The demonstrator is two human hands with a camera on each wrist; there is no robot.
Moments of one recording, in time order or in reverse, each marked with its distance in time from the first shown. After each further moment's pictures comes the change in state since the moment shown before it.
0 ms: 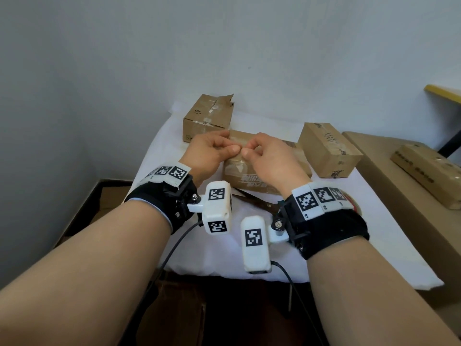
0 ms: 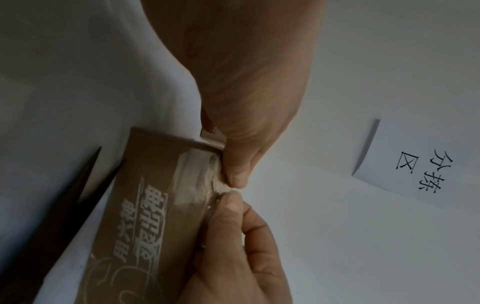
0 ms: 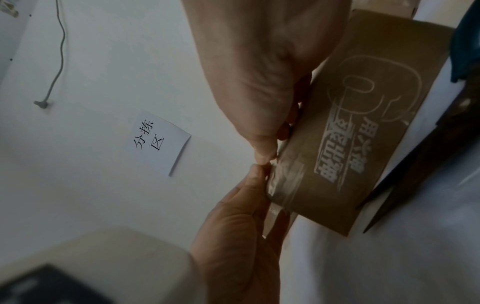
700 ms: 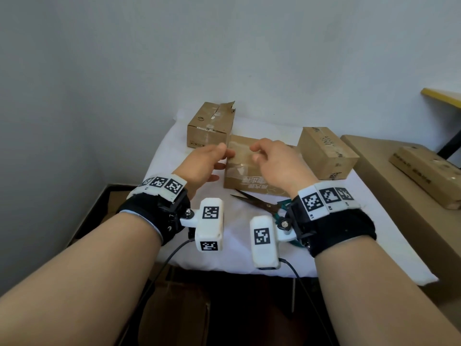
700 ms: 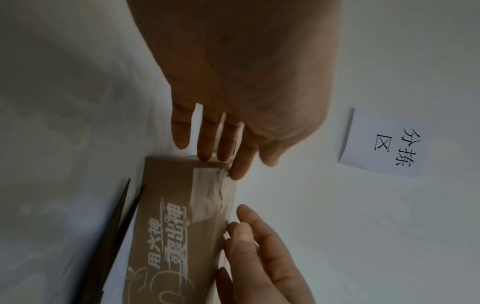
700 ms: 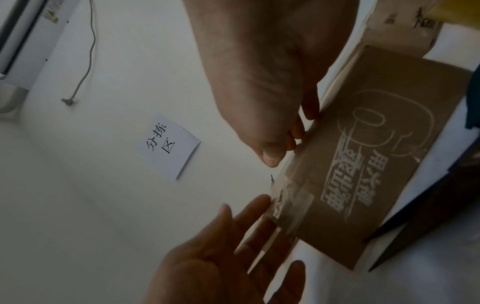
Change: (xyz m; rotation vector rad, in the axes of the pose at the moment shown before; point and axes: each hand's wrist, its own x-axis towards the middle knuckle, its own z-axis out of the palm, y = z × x) left_hand -0.029 0.015 -0.015 -0.067 -0.086 -0.230; right_hand -0.017 -0.001 -0.027 -0.128 -0.075 -0.080
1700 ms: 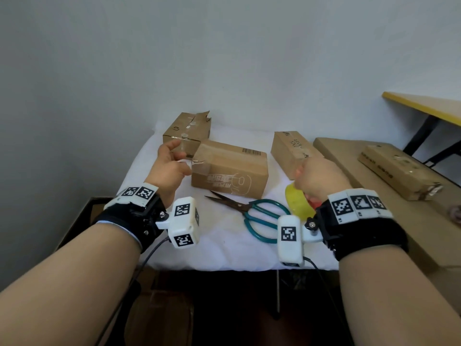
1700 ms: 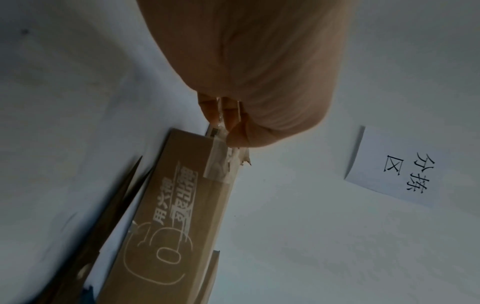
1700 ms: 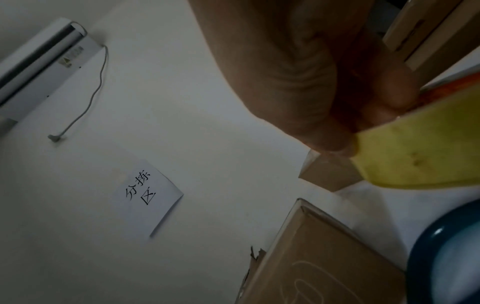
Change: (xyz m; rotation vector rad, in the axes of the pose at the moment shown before) left_hand -0.008 0.003 0.013 -0.214 0.297 0.032; right_hand -0.032 0.105 -0.060 -0.209 0.013 0.409
